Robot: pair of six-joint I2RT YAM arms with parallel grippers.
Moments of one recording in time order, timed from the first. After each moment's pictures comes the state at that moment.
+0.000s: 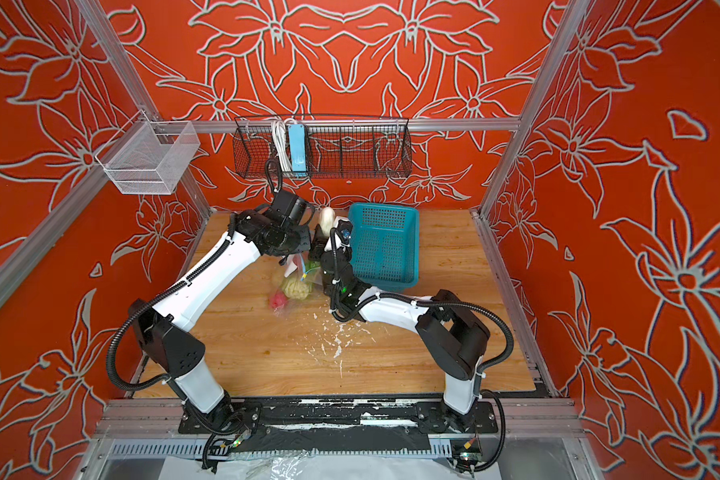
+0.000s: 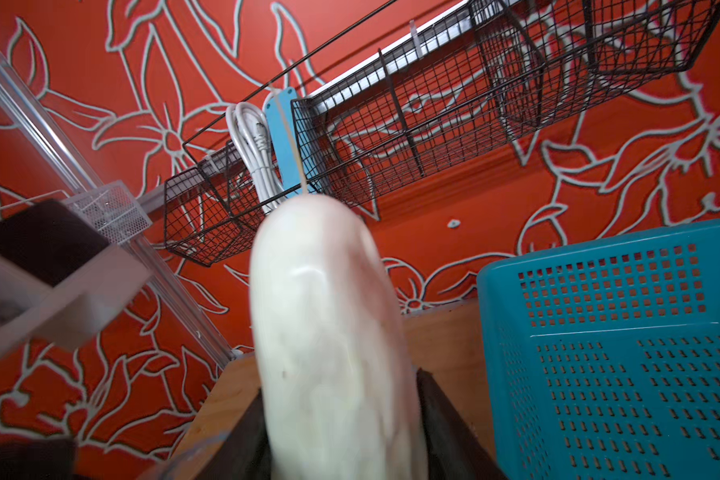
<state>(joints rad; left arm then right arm) -0.48 1.73 1.83 -1.07 -0.23 -0.62 0.92 1.80 1.18 0.72 0.72 0.42</state>
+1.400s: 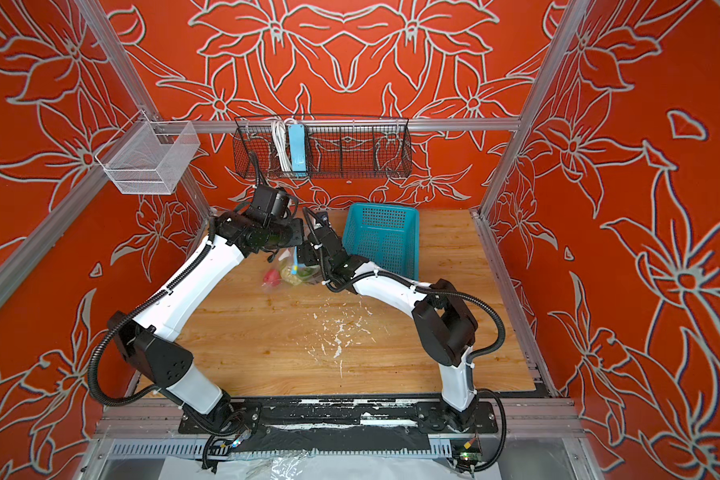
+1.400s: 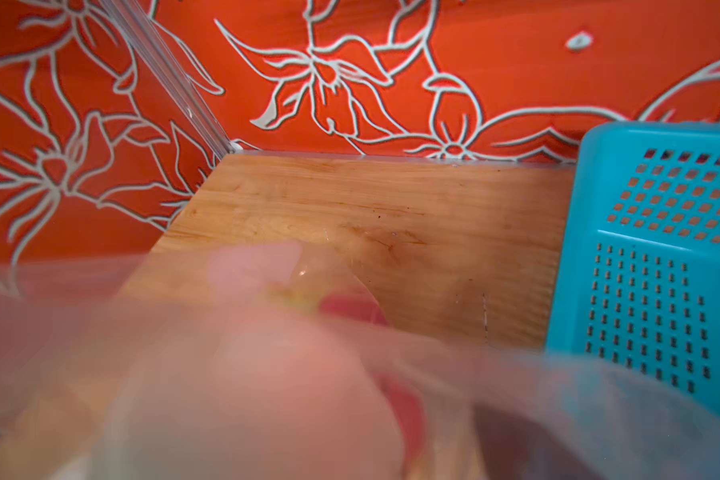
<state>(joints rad) -0.43 1.62 1.75 -0.94 -0.10 -0.50 0.81 1.89 1.49 -0.02 0.26 0.45</state>
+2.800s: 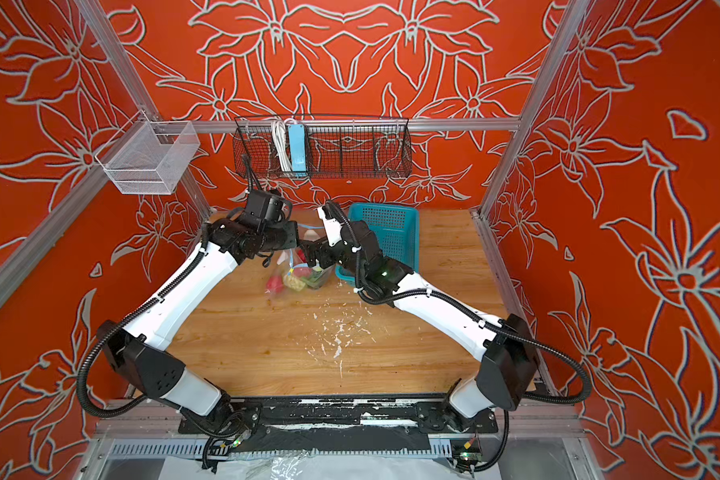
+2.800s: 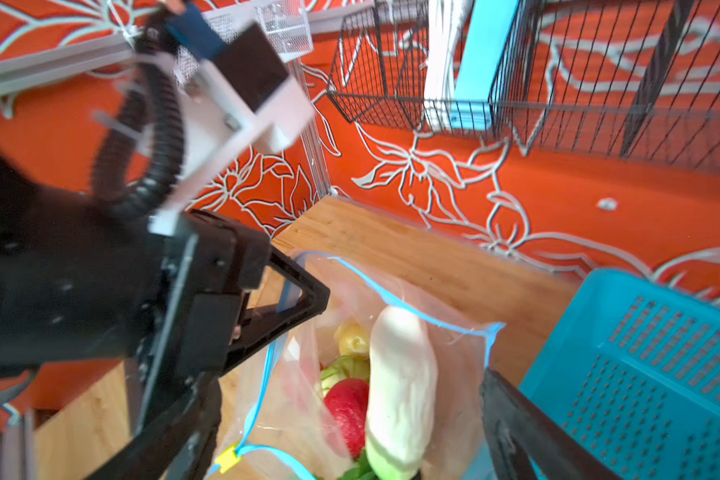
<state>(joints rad) -0.41 1.57 1.67 -0.89 -0.14 -0.46 0.81 1.50 1.32 -0.01 0.04 0.16</state>
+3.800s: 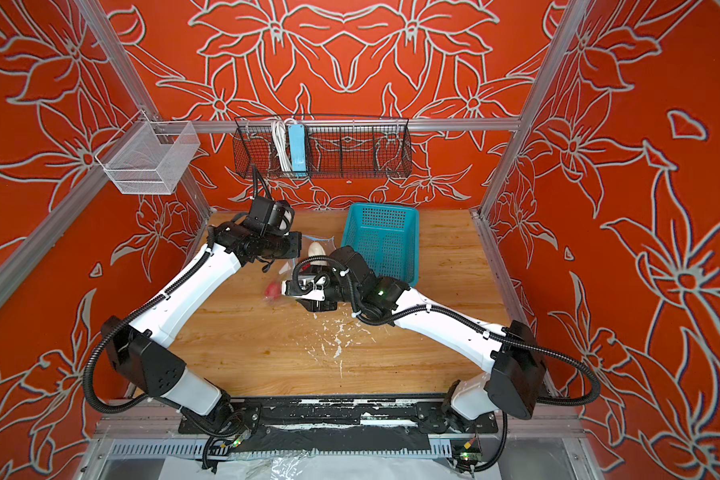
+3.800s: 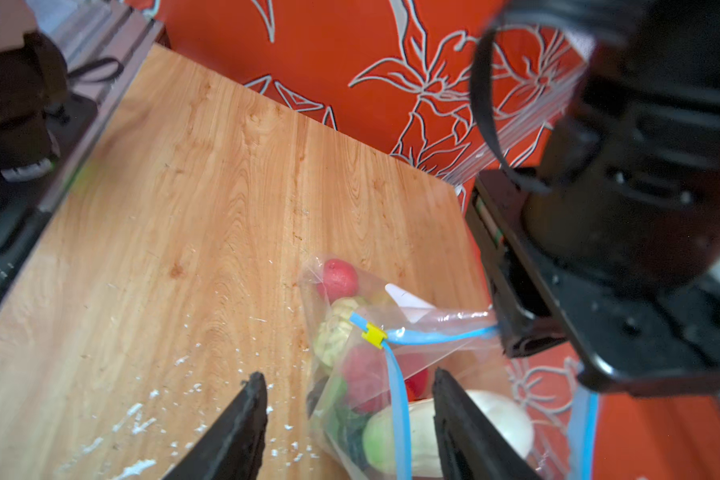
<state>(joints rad) -0.40 1.57 1.61 -0.90 -0.01 -0.39 0.94 1.45 1.21 -0.20 -0.25 -0.79</state>
